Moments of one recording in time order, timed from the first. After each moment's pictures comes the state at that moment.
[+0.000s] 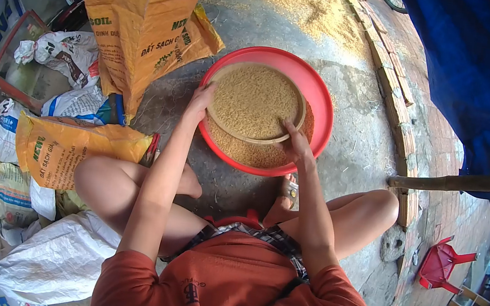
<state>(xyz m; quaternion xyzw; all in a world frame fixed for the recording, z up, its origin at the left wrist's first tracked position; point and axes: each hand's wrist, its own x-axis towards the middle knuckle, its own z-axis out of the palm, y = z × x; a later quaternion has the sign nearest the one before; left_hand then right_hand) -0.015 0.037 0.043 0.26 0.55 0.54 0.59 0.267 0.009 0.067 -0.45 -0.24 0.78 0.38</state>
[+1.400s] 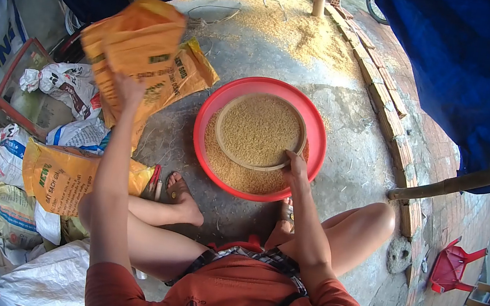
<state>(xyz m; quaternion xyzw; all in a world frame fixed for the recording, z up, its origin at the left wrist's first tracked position) -0.205 0.071 0.132 0.43 0.85 0.22 -0.21 0.274 0.023 0.030 -0.47 -0.18 0.70 0.51</state>
